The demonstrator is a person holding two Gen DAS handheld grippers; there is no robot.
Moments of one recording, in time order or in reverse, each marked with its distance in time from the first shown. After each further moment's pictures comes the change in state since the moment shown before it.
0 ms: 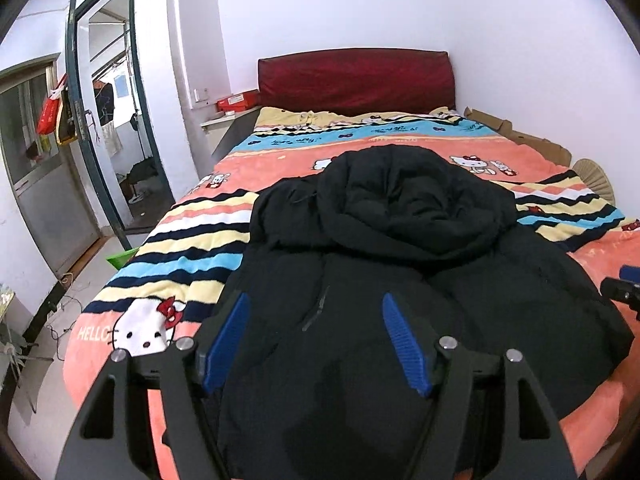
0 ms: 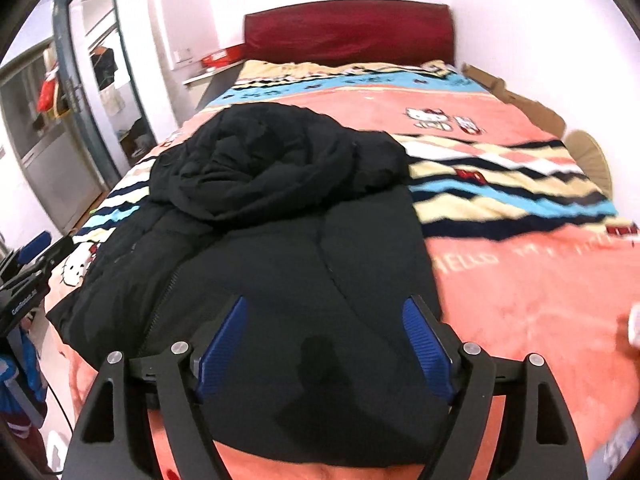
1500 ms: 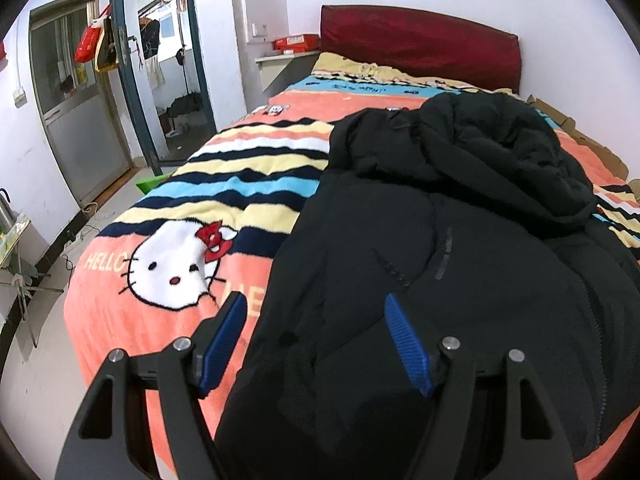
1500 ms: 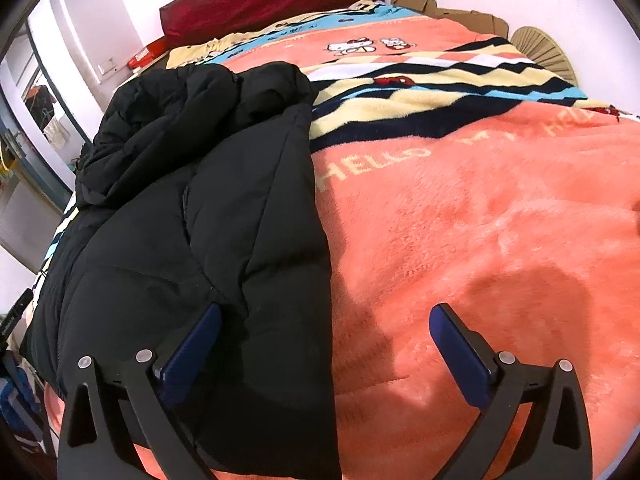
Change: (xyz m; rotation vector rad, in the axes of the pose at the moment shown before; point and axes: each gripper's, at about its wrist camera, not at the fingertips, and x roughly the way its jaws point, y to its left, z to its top) left arm 0.071 0.084 -0.049 -0.160 0.182 0.121; right arm 0.060 -0.086 -0.040 0.225 0.148 -0.051
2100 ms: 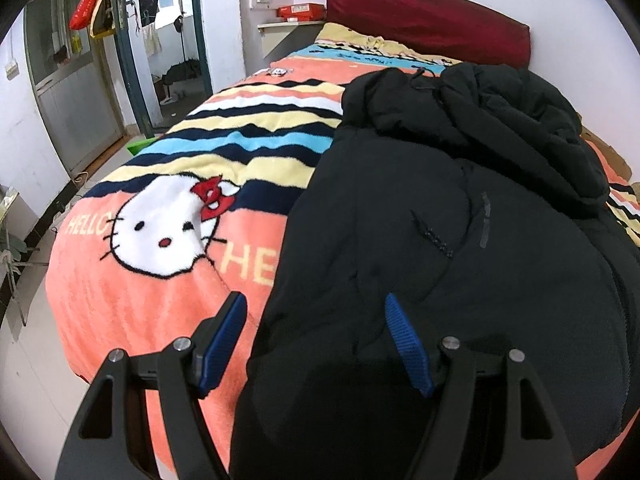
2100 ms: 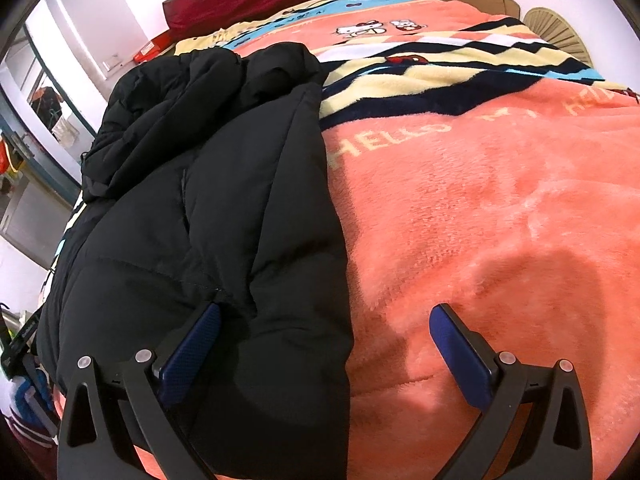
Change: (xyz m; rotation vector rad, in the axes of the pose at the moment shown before) left arm 0.034 0.023 -0.017 -0.039 0.109 -0.043; right arm 0.017 0.000 -0.001 0.012 0.047 0.065
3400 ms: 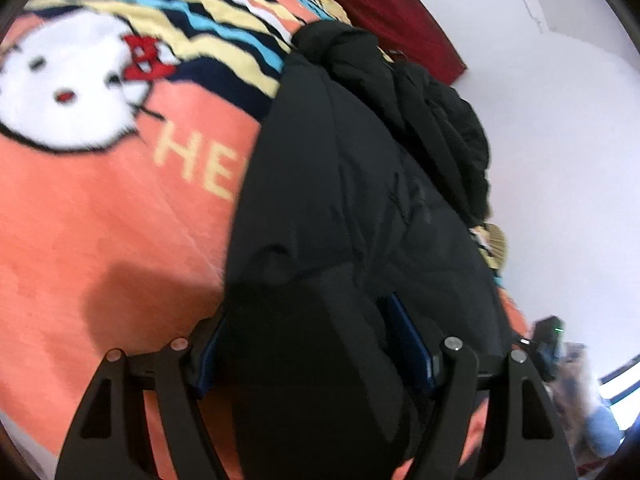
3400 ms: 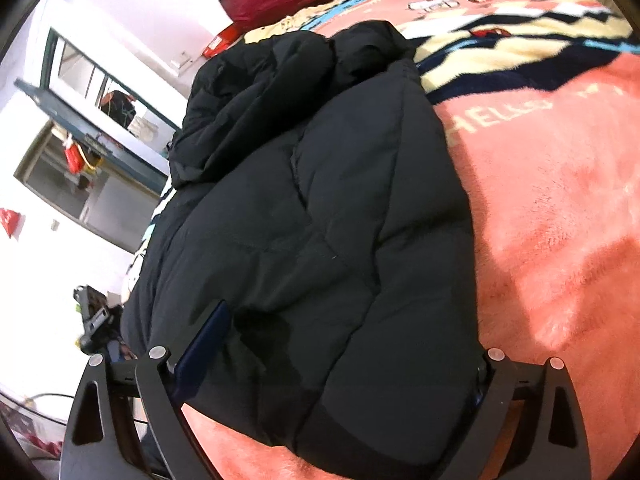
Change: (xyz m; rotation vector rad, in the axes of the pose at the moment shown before) left arm 0.045 0.075 -0.024 -0.296 0.260 -0.752; right arm 0.009 0.018 0.006 0.019 0.102 0.372
